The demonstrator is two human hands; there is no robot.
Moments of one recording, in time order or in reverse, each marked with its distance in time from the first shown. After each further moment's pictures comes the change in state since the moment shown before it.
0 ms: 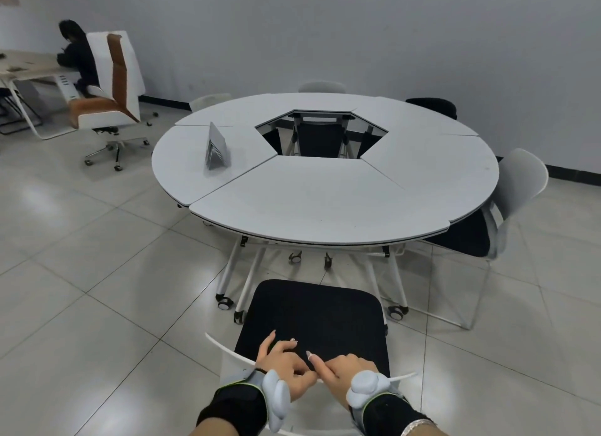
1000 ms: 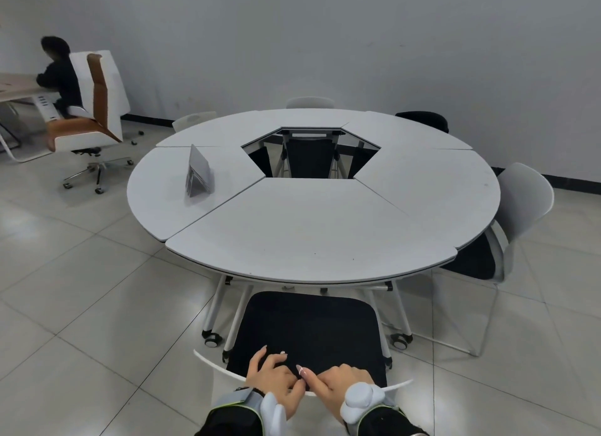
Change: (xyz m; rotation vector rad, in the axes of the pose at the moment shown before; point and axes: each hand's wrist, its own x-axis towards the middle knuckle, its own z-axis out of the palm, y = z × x) left_hand 0.094 -0.014 -0.051 0.159 -0.074 -0.025; right_hand 0.093 0.001 -0.053 0.002 0.002 -0.016
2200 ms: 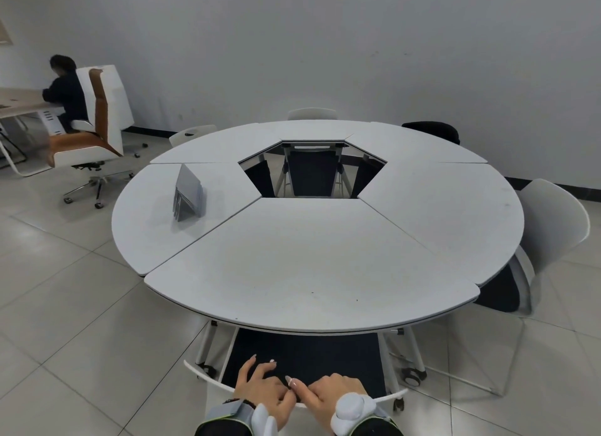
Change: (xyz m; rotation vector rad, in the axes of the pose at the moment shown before) left_hand 0.097 -0.007 -0.052 0.029 -0.026 -0.051; right_hand 0.098 0.016 -0.058 0.009 0.024 -0.099
